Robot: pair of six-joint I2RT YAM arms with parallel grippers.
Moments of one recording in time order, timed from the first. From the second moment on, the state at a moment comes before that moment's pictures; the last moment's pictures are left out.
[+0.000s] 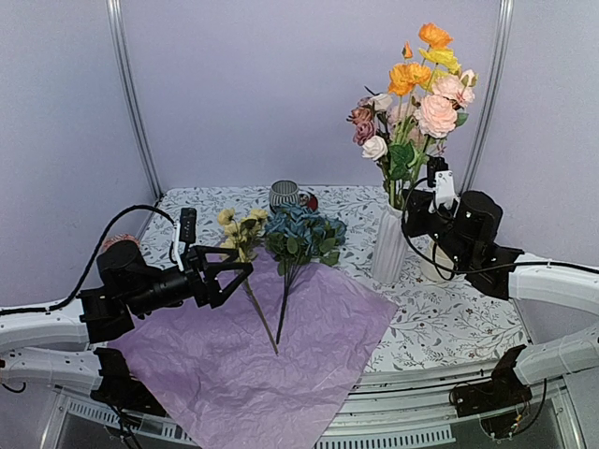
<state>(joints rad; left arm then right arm) -0.92 0.82 0.41 0.42 0.12 -0.49 0.67 1.15 0.67 0.48 0.32 0.09</state>
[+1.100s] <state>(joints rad) -0.89 1.00 0.44 0.24 -0.07 -0.68 0.67 0.92 0.73 0.00 0.14 0.27</state>
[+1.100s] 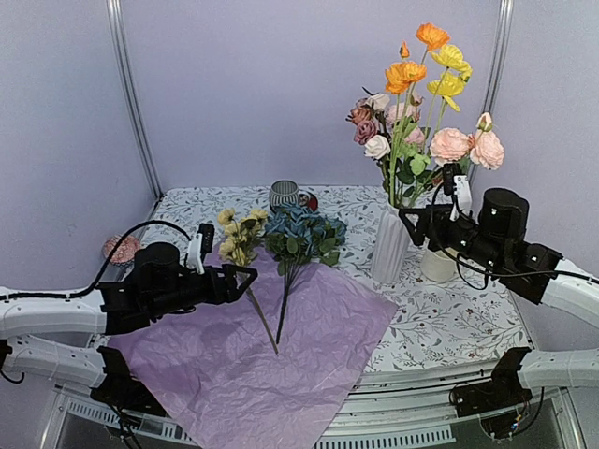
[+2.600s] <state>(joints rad) -0.78 1.36 0.74 -0.13 -0.28 -0.97 0.86 1.03 0.55 0.13 -0.20 0.47</state>
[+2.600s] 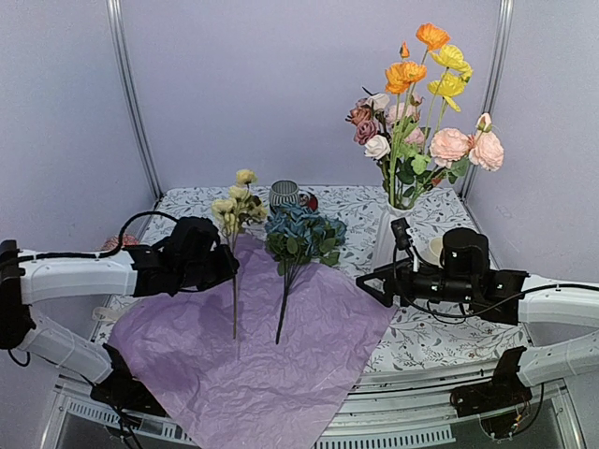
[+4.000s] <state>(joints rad) -0.96 1.01 0.47 0.69 0.25 -0.53 1.10 1.41 0.98 0.46 -0.28 0.38</state>
